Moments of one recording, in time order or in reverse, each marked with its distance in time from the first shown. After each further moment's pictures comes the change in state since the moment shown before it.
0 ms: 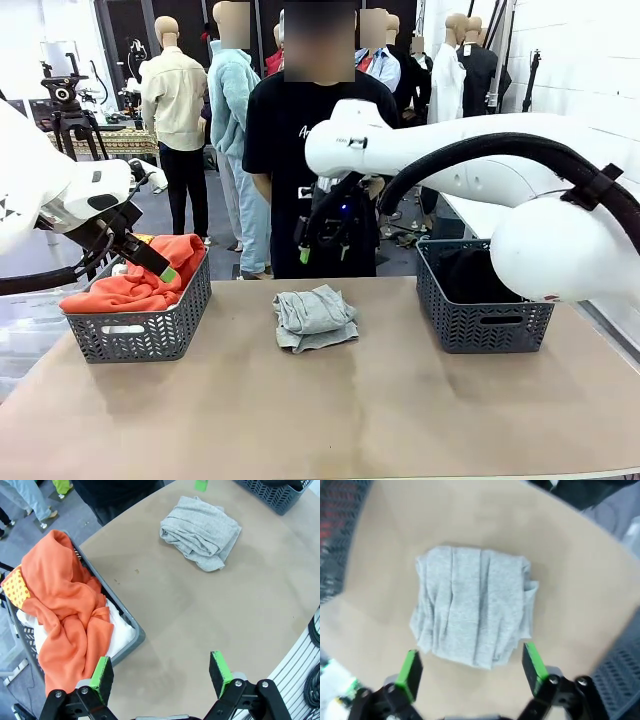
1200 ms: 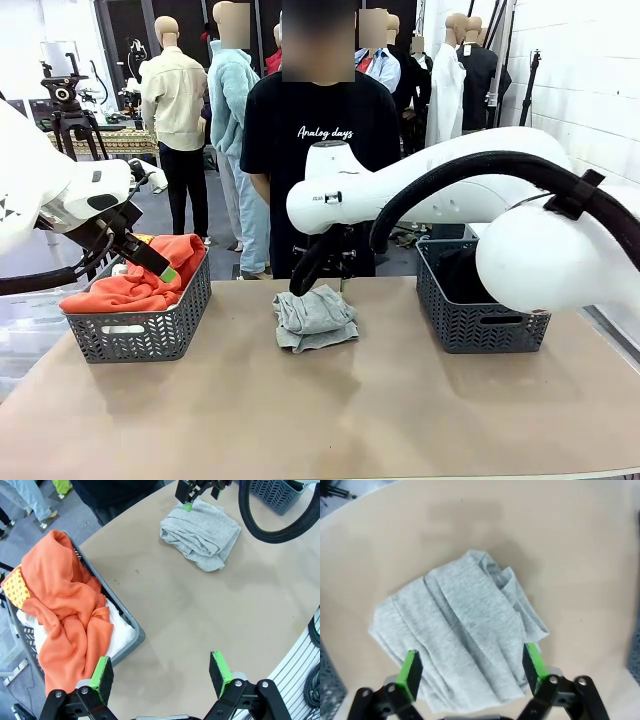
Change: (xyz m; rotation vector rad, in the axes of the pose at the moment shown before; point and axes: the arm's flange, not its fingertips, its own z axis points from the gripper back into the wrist) left arm 0.000 0.000 0.000 0.000 0.000 0.000; right arm -0.006 0.007 -0.071 -0.162 -0.084 -0.575
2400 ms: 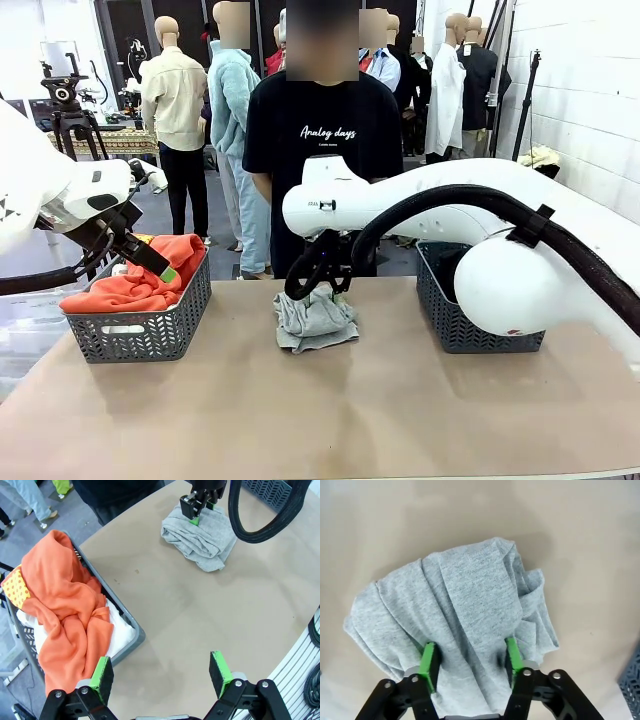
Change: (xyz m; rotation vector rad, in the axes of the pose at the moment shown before) left arm 0.000 0.000 0.000 0.000 0.000 0.000; right arm 0.007 0.005 -0.032 -0.028 0.137 0.163
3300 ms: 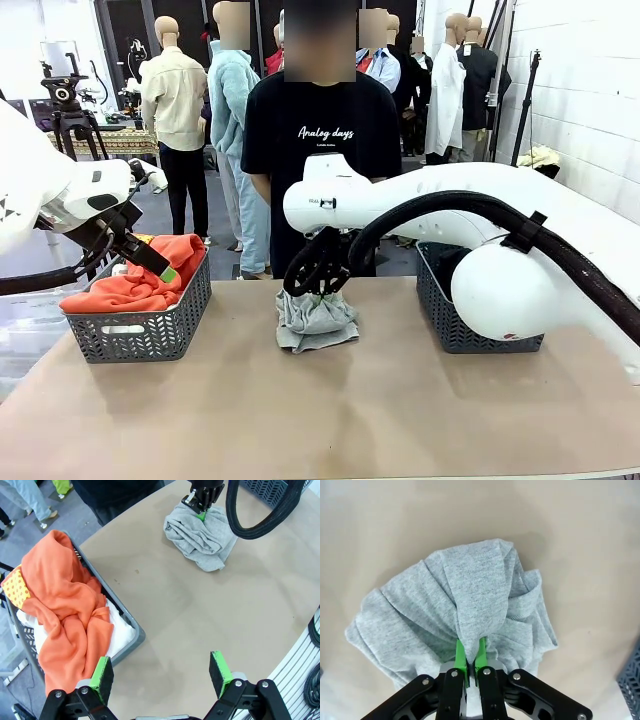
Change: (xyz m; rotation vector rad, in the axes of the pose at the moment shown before) left arm 0.000 0.000 0.000 0.000 0.000 0.000; right arm 0.004 -0.001 0.002 0.002 0.018 -0.007
